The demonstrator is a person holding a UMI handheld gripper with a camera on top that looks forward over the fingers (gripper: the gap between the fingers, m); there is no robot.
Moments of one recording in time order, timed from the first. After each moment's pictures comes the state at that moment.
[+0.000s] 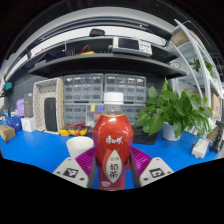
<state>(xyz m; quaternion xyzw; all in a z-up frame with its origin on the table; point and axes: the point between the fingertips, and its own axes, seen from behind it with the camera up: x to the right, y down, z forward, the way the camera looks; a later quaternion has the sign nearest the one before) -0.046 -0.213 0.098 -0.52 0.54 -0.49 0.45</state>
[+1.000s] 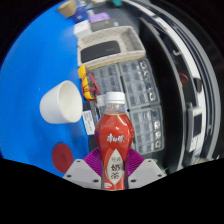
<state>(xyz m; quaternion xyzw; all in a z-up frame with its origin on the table) 0.048 -0.243 0.137 -0.75 0.09 -0.65 0.05</state>
